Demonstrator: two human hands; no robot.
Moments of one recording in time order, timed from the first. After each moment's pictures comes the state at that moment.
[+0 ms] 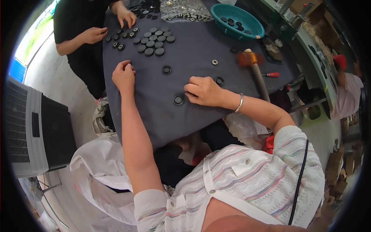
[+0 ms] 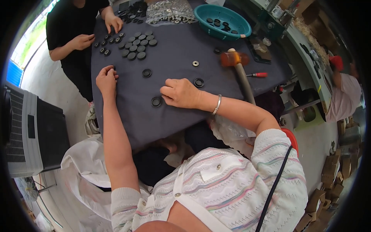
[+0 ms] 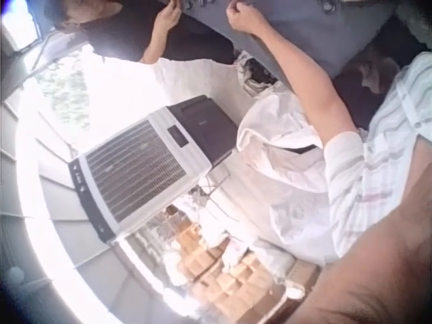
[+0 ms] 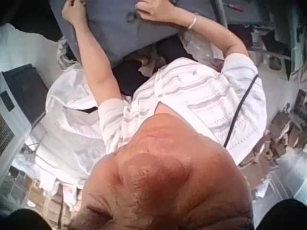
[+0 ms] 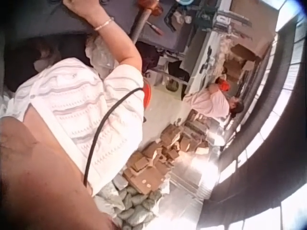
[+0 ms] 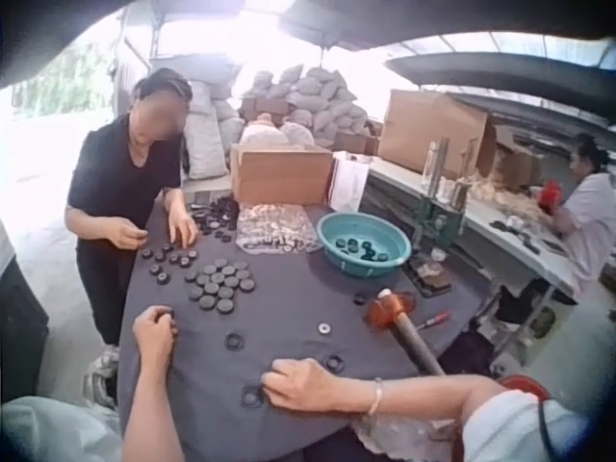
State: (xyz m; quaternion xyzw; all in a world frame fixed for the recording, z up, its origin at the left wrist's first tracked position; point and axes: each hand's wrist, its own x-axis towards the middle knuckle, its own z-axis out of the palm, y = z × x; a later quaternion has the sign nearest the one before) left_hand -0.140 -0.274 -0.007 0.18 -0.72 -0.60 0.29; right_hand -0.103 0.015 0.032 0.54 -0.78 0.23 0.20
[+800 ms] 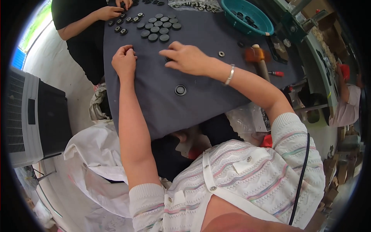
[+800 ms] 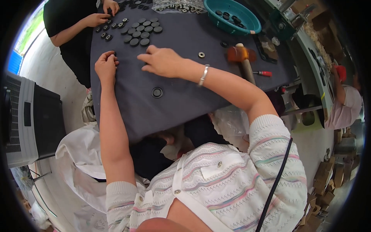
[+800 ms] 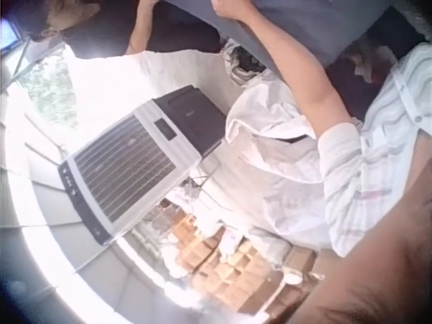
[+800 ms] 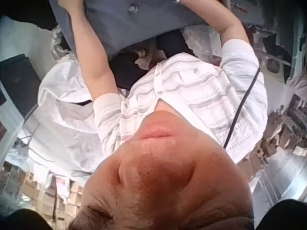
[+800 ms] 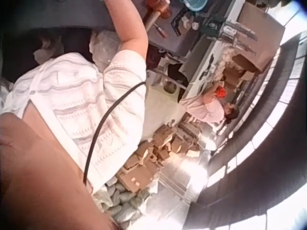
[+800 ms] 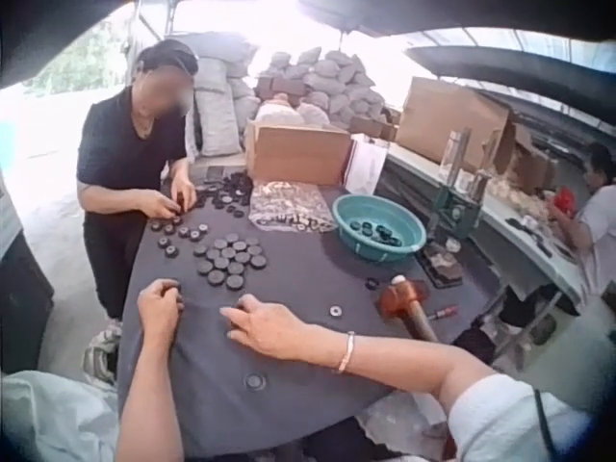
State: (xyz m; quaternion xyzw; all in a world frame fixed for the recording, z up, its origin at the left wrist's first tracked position) left_hand -0.137 -0.269 -0.001 0.19 -0.74 -0.58 0.29; right_hand -0.165 -0.040 0.033 0.53 -0.81 0.19 0.13
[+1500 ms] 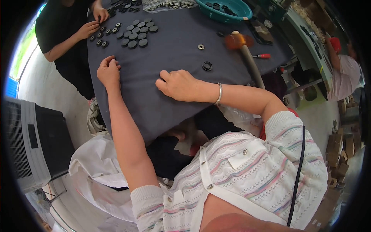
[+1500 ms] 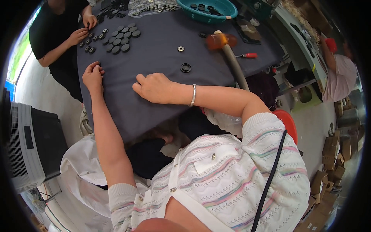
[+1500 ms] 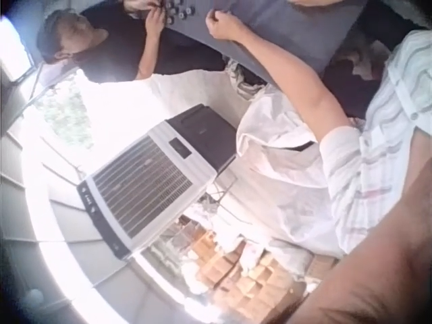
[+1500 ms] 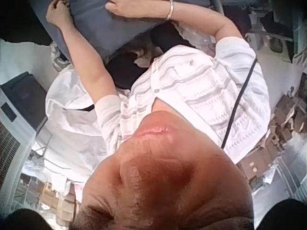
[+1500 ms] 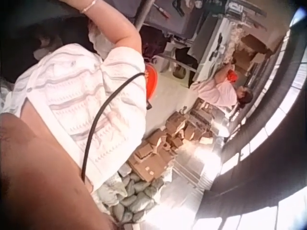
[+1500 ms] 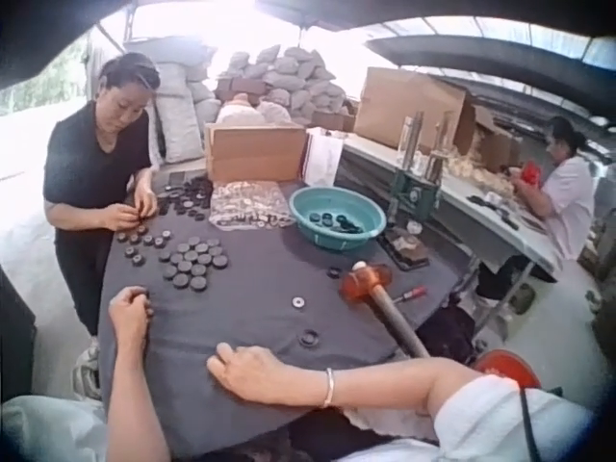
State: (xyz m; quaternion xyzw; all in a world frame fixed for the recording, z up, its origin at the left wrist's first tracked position) left_hand -0.142 -0.275 -0.010 0.17 -0.72 -0.61 0.28; right_hand -0.081 -0.019 0.014 0.51 -0.84 0.08 0.19
